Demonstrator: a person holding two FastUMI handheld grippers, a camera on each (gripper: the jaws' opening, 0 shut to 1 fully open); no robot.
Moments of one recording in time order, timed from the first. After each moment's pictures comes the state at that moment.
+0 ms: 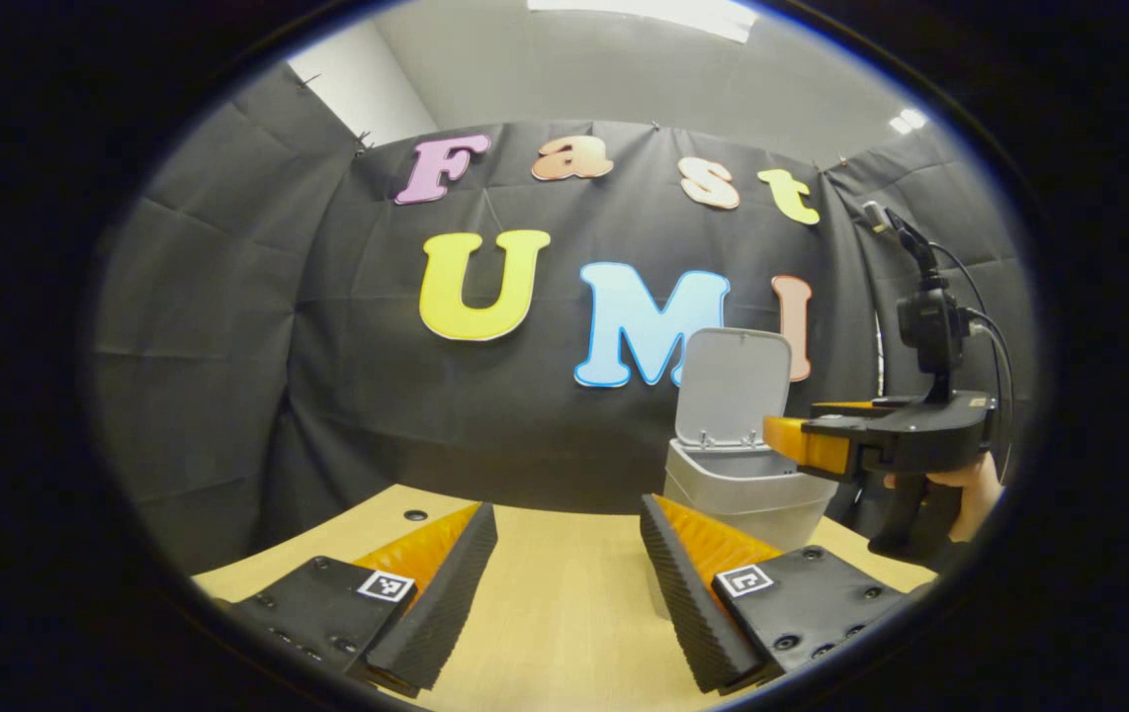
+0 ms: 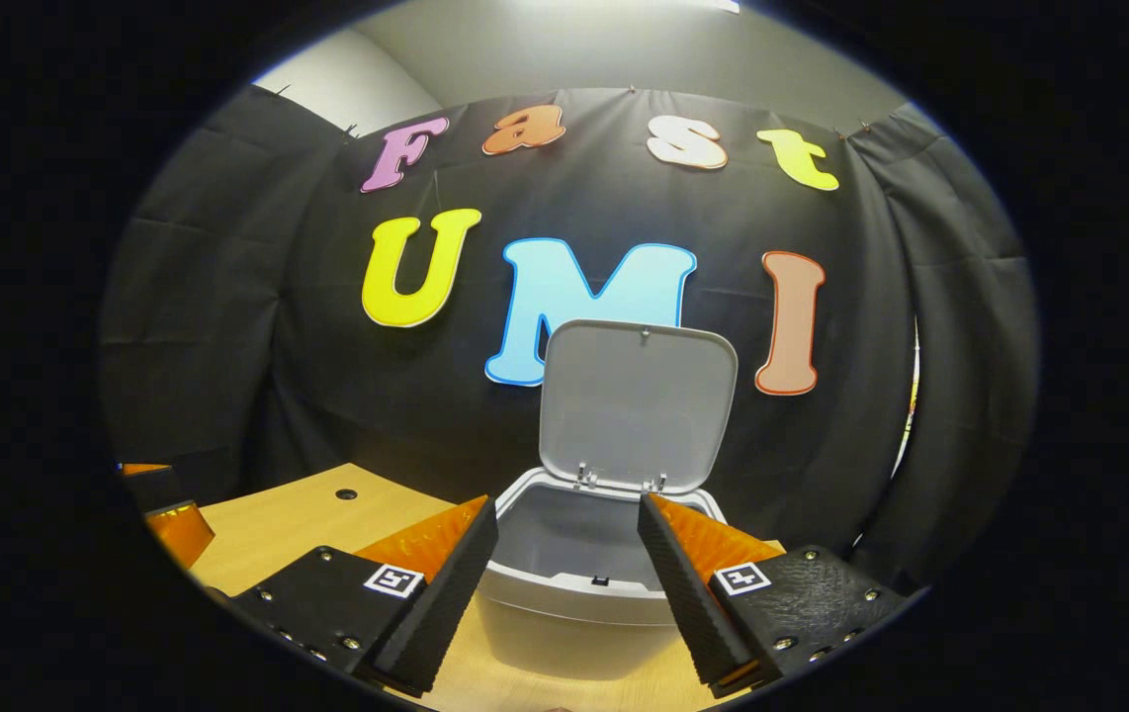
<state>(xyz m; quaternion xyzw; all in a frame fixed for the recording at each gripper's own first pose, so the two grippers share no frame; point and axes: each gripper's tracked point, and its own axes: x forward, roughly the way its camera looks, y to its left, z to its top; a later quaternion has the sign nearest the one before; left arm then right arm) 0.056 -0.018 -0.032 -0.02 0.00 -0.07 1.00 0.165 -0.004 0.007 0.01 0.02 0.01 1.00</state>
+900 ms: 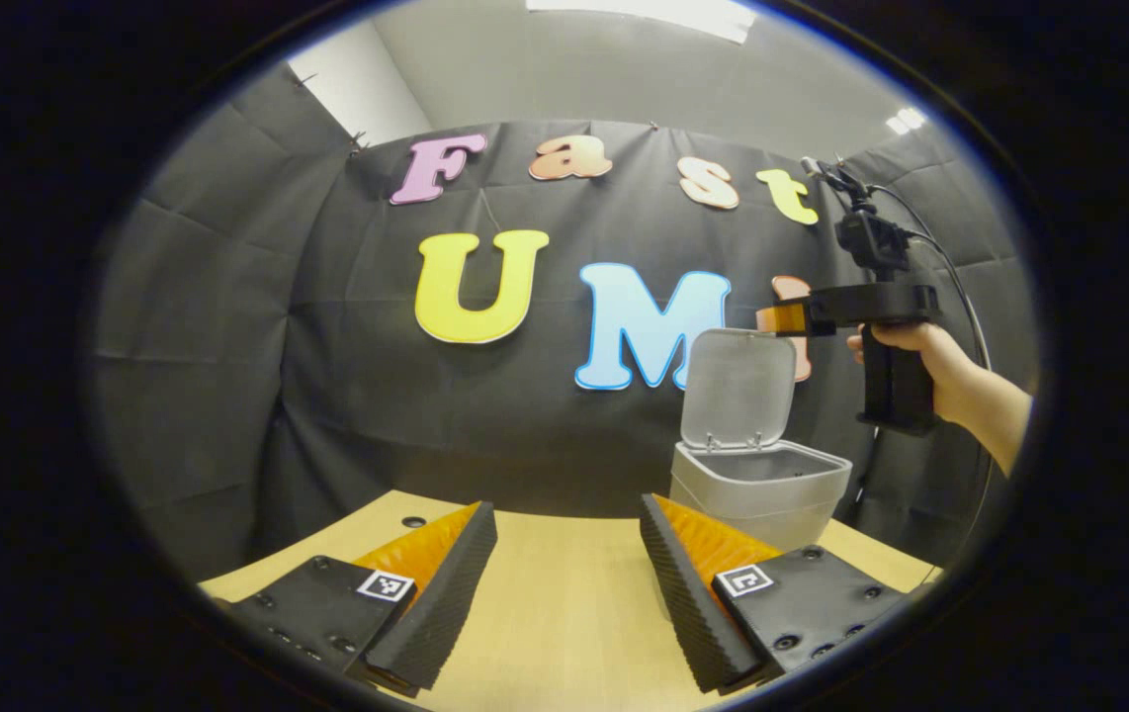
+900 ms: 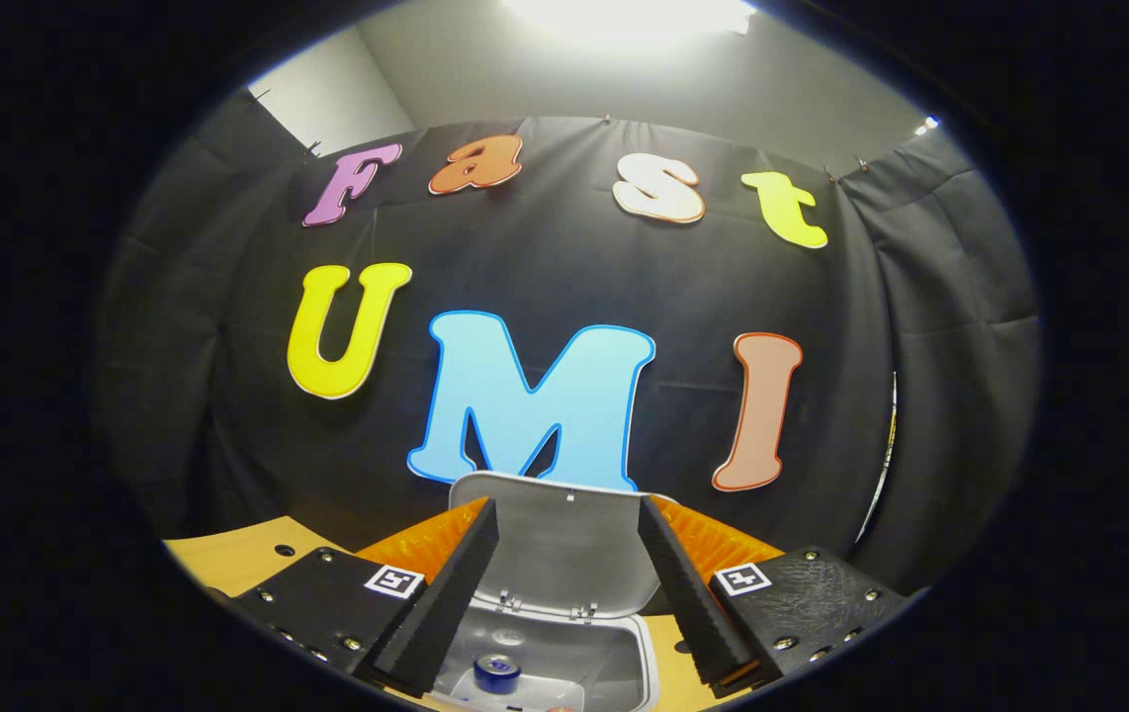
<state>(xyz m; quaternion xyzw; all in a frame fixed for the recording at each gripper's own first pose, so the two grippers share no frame) 0.074 0.001 -0.028 -0.01 -0.01 -0.07 1.00 0.263 -0.068 0.128 -0.01 -0.04 -0.06 1.00</state>
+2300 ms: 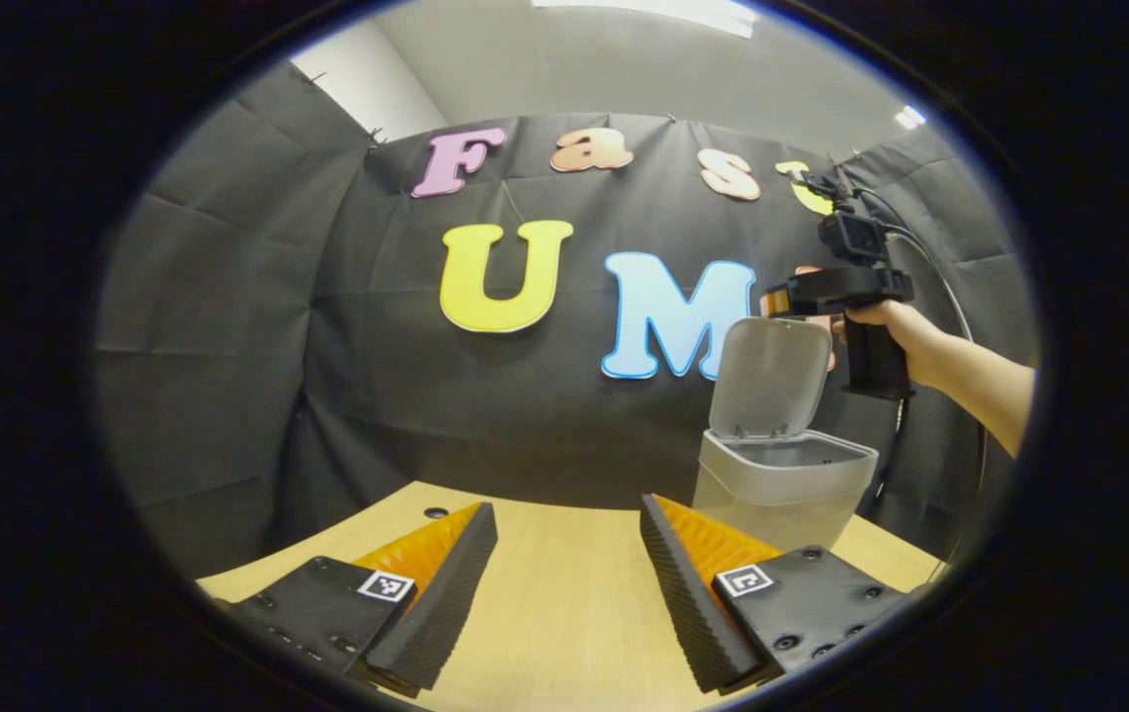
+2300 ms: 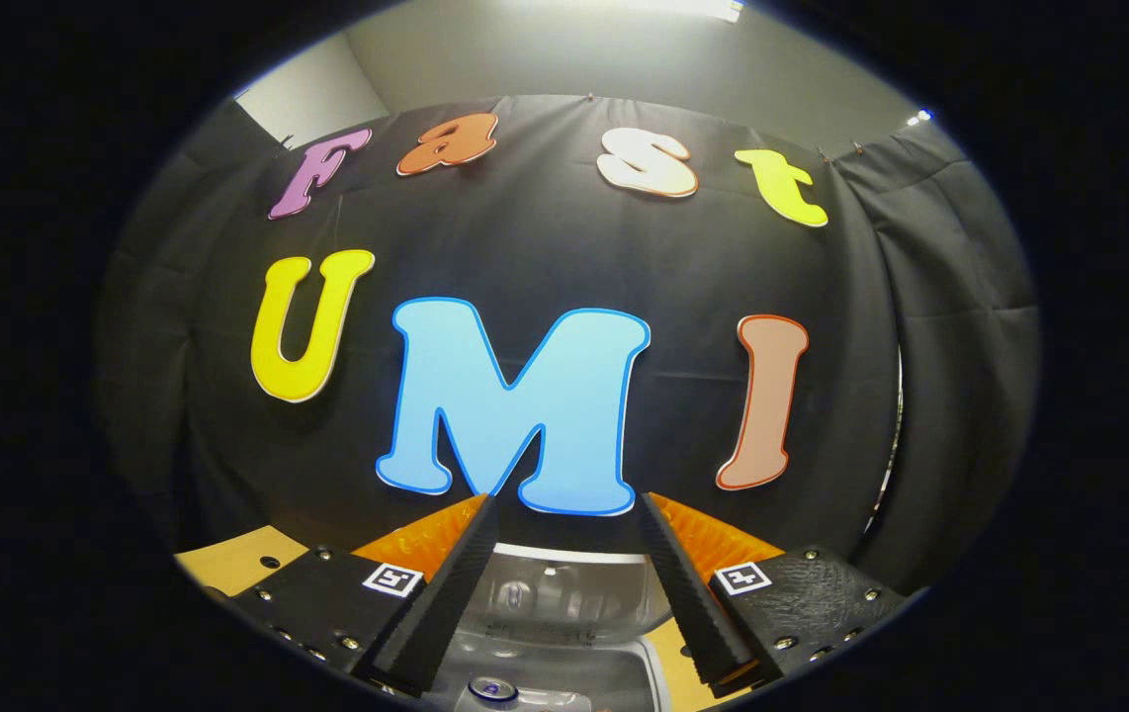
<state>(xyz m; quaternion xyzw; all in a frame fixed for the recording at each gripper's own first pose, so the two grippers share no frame) 0.074 0.013 -0.042 -0.01 0.00 -0.04 1.00 0.297 -0.074 0.114 0.01 -0.02 -0.07 1.00</state>
